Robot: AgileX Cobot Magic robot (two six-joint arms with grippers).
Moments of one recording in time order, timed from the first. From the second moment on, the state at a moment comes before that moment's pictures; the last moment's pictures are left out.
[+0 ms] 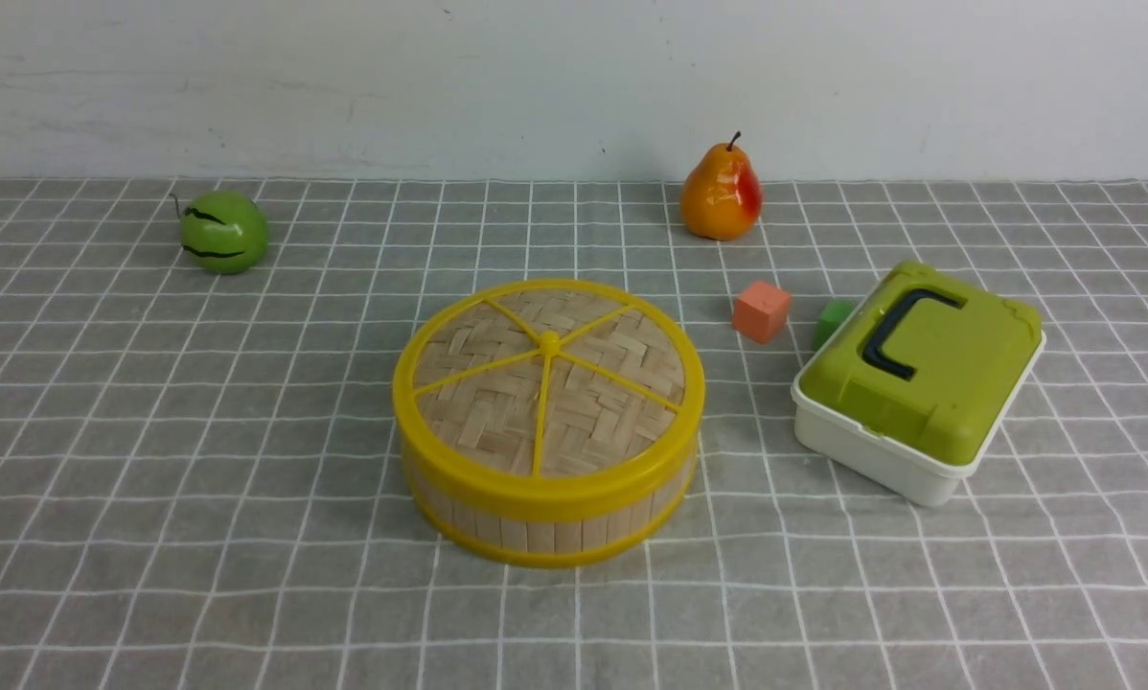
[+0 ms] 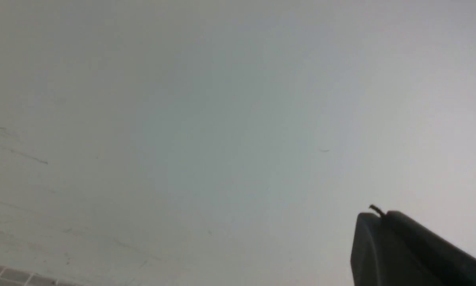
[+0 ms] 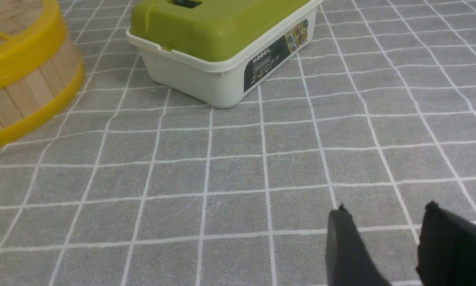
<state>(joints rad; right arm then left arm) 0.00 -0.01 0.02 0.05 0.40 0.10 -0.11 0.21 -0.40 -0.01 -0.13 -0.41</state>
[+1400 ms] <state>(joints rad) 0.00 -0.01 0.02 0.05 0.40 0.10 -0.60 1.98 -1.99 0.14 1.14 -0.18</state>
